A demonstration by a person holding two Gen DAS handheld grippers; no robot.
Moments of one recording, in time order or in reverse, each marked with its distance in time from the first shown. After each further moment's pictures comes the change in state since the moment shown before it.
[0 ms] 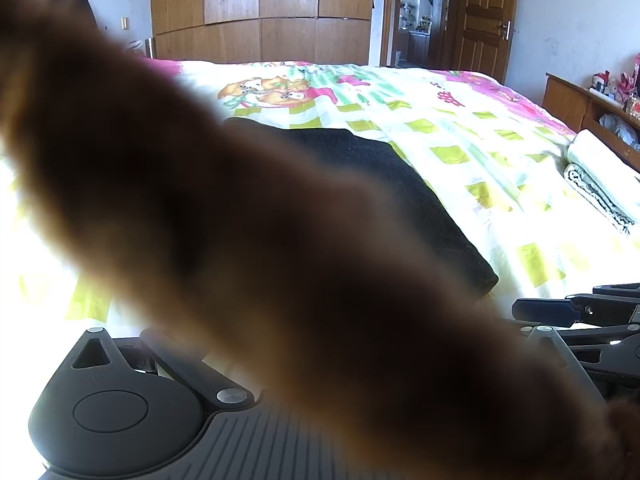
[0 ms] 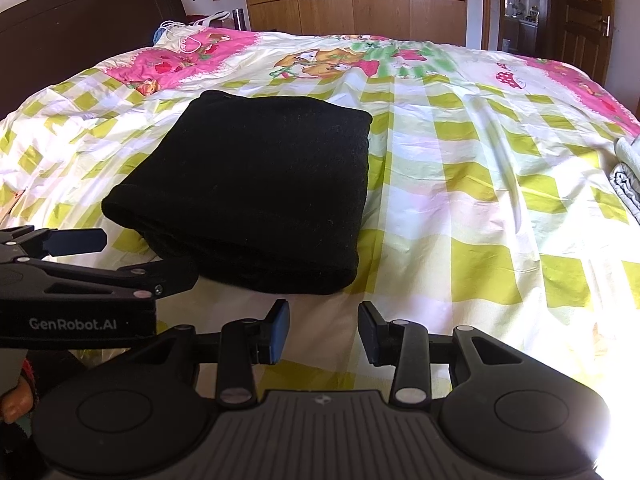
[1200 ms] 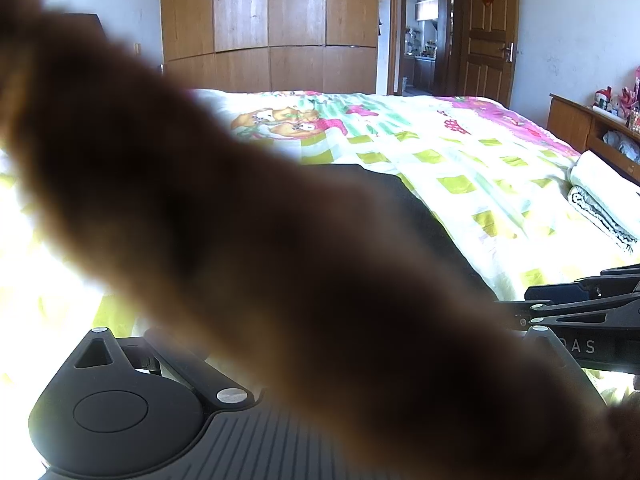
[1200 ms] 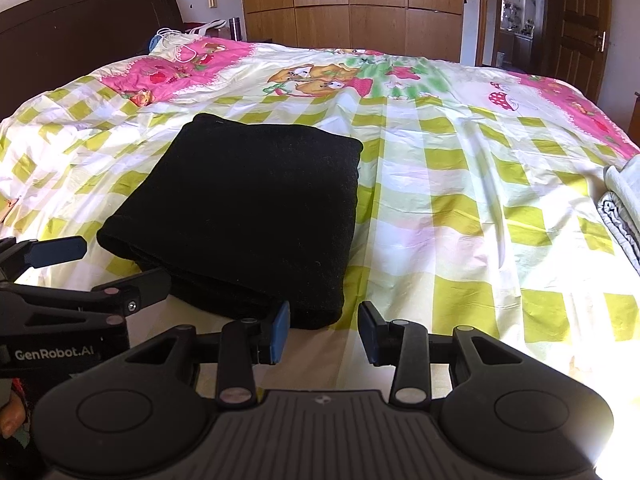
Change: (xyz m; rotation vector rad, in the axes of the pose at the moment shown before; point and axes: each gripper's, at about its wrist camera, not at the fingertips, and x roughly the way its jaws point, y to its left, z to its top) left arm -0.014 0.005 0.003 0.003 -0.090 0.026; right arm -0.009 0.000 0.019 -0.020 -0.027 -0.032
